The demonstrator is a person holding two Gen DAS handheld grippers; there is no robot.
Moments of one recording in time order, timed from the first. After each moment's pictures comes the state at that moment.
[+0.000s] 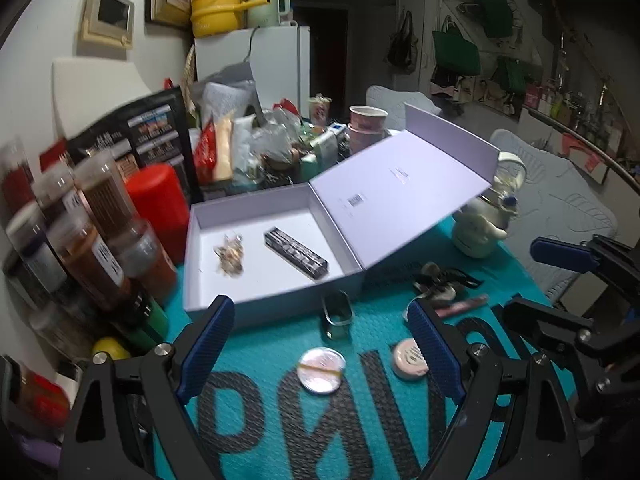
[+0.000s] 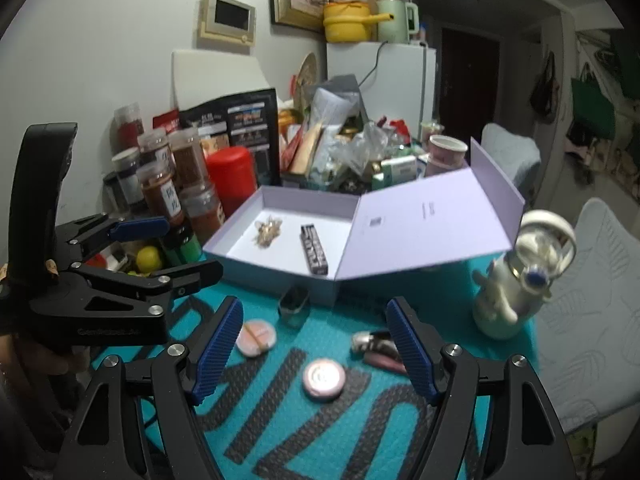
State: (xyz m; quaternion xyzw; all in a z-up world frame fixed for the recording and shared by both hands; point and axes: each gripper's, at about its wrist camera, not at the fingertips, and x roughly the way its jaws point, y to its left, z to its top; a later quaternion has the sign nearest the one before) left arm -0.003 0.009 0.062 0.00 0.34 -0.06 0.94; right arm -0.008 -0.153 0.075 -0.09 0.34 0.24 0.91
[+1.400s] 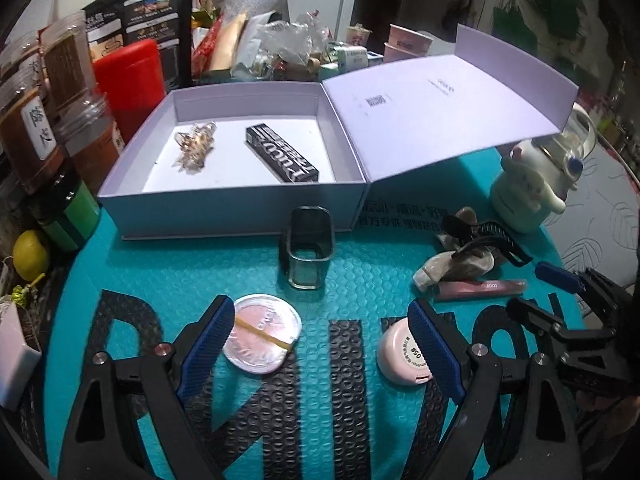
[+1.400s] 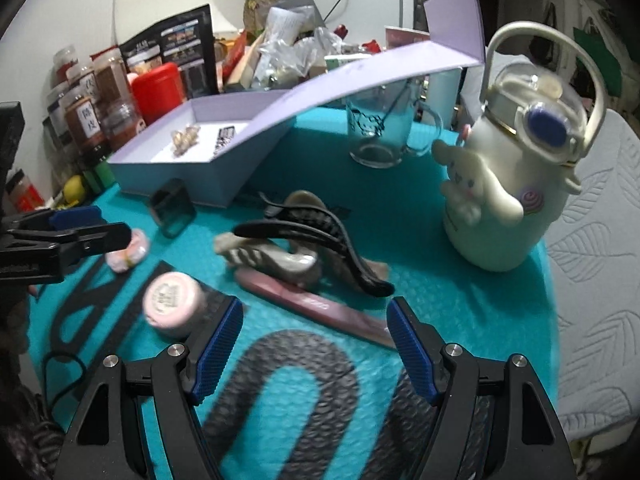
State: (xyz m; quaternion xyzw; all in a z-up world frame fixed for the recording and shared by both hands) left arm 0.045 -0.028 -0.047 -0.08 0.44 0.00 0.90; right arm 0.073 -0.244 -0.052 -0.11 0.42 0.23 0.87
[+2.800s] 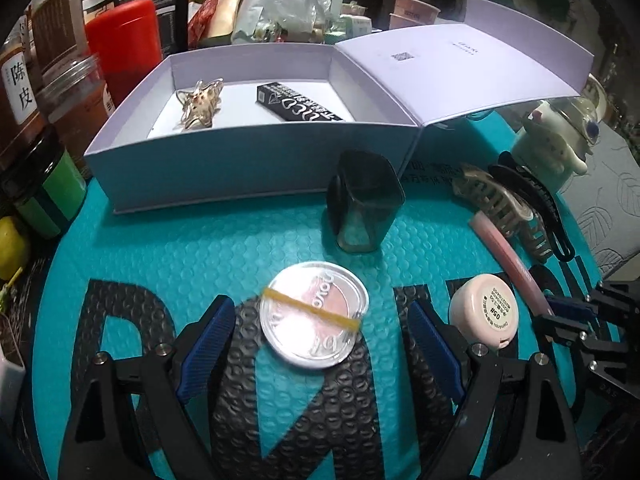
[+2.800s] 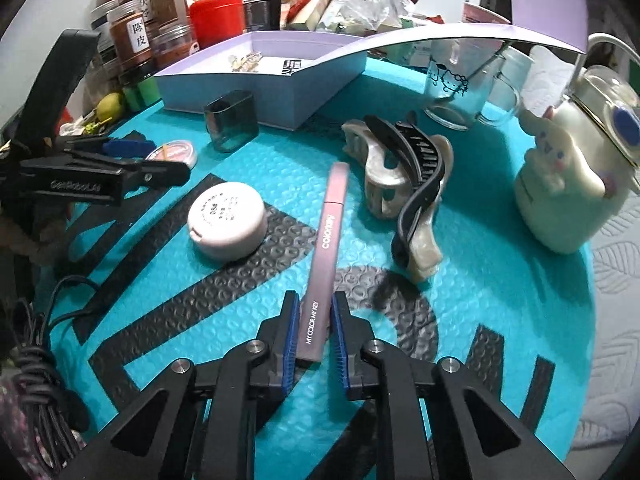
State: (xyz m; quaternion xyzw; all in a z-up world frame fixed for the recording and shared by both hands) left arm 0.050 0.007 -0.092 -0.06 0.45 -0.03 0.89; right arm 0.034 -0.207 -0.084 -0.18 0.46 0.28 0.83
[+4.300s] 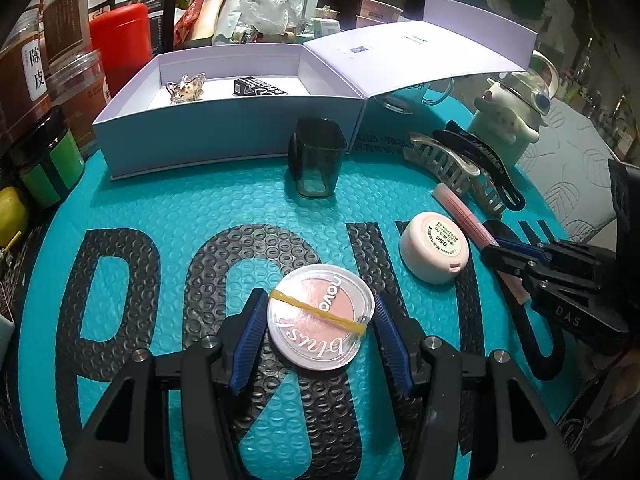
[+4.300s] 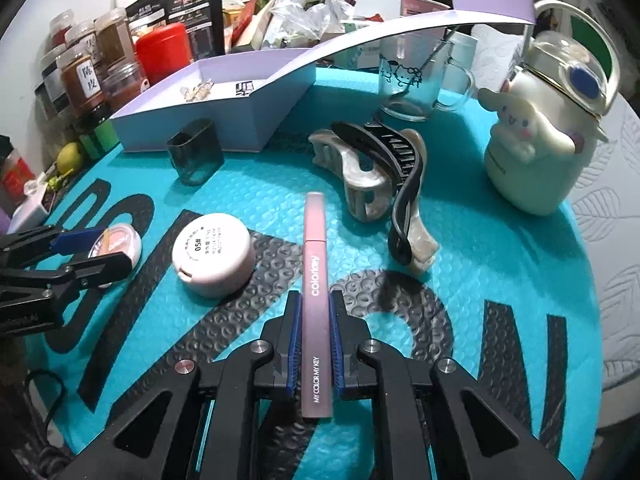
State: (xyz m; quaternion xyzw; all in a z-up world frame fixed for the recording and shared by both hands) left arm -0.008 -0.003 -0.085 -0.06 0.44 -0.07 0.89; right arm 0.034 -0.202 -0.089 -0.09 0.45 0.20 0.87
